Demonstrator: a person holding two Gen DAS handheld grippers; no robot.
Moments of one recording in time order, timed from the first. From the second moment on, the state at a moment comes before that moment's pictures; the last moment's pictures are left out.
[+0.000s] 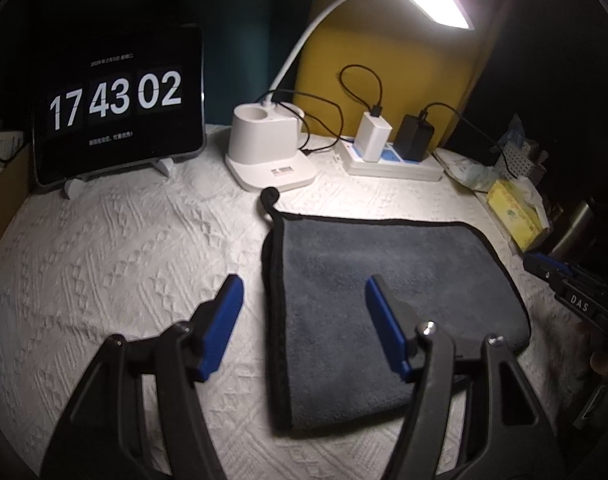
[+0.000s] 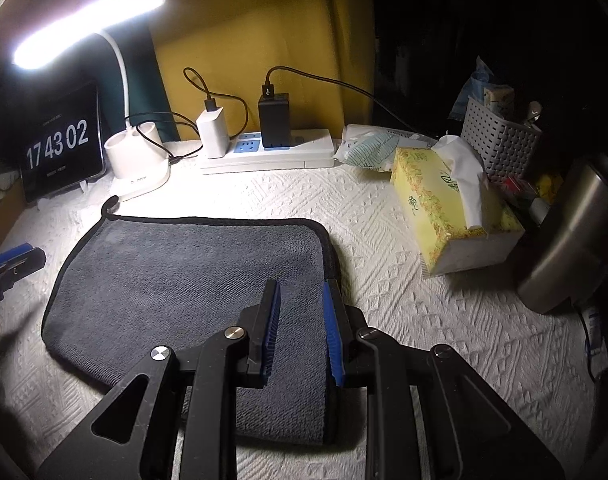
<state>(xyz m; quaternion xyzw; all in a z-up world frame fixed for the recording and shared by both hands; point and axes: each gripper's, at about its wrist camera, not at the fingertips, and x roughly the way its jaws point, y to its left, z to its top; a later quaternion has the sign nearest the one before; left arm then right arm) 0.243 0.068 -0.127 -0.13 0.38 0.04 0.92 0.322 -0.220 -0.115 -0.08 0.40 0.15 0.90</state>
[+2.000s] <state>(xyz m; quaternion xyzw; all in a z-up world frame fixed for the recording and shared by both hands) 0.094 0.028 -0.063 -0.11 0.29 0.01 0.95 0.165 -0.230 -0.055 -0.08 0.34 0.16 0.92</state>
